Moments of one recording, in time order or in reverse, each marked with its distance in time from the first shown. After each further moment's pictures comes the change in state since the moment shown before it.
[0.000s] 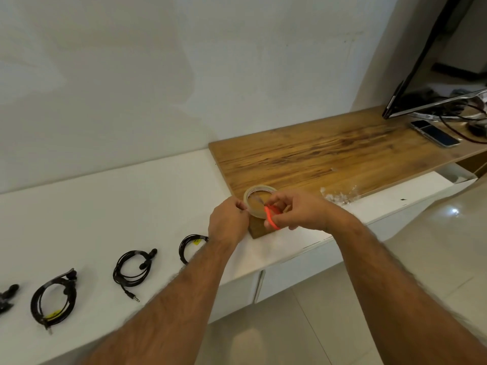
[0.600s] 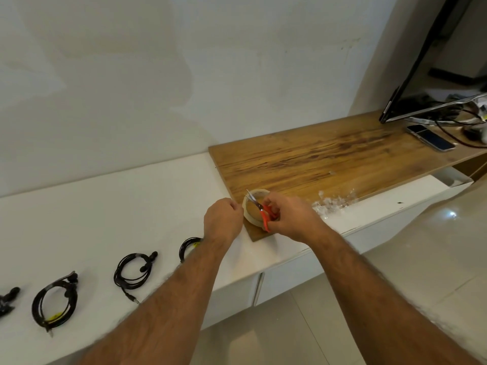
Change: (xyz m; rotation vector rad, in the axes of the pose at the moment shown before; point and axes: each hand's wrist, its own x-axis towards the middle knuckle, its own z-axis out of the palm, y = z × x) left_hand 0.002 0.008 -0.016 0.077 0.025 -0.016; right_hand 0.017 0.015 0.025 -0.453 0.297 -0.085
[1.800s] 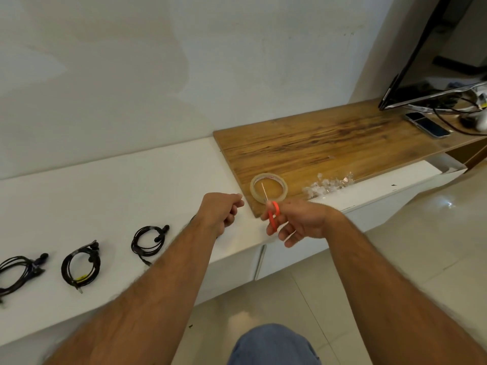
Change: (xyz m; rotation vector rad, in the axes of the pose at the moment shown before) left_hand -0.028 -0.014 -0.028 -0.736 -0.239 -0.444; right_hand -0.042 -0.004 -0.009 0.864 -0.601 0.378
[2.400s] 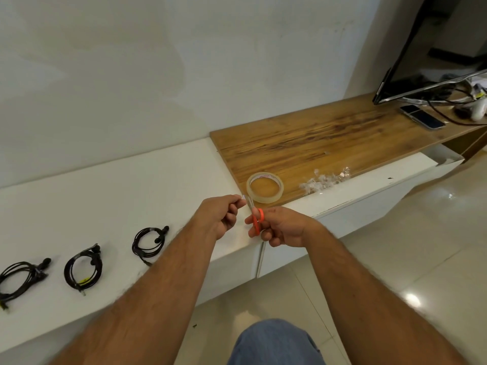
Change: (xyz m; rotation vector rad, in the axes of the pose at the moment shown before) left_hand -0.010 -0.001 0.001 -0.242 -0.108 -0.125; right_hand 0.025 0.024 0.031 0.199 0.022 -0.105
